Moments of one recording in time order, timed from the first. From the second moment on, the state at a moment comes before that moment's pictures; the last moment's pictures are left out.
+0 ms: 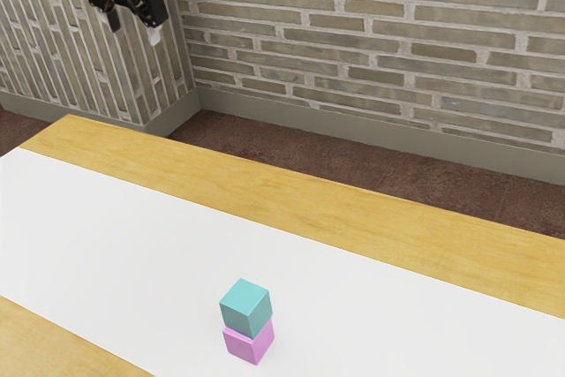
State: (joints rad) arm 0.04 0.16 0.02 -1.16 0.12 1.45 0.13
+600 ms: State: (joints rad) arm 0.00 -0.18 -0.16 -2.03 -0.03 1.85 -0.02
